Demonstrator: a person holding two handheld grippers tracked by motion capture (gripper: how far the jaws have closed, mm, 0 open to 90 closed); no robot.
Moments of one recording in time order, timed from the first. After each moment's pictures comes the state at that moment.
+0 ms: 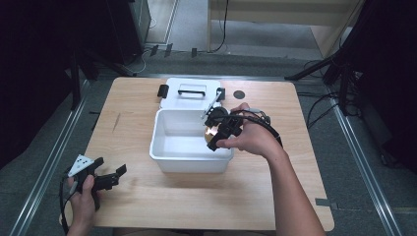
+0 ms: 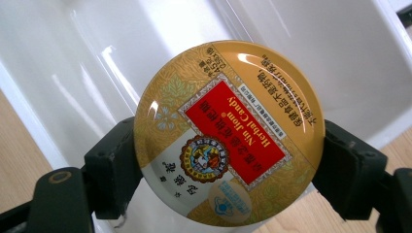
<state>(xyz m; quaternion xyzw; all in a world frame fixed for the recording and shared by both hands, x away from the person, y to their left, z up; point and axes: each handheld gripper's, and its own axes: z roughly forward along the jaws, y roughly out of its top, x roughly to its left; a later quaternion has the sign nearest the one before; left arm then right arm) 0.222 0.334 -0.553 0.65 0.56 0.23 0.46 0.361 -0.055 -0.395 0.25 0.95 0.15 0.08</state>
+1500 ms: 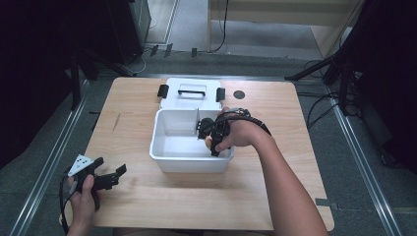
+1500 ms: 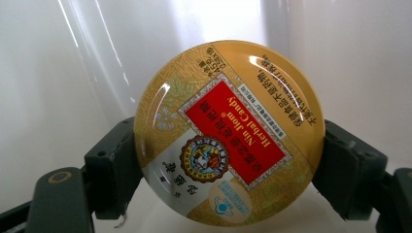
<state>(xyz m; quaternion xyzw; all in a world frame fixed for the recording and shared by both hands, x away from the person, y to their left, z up) 0.222 0.334 -0.553 0.65 0.57 0.22 0.46 0.381 -0.026 -0.447 0.09 0.99 -0.01 0.10</state>
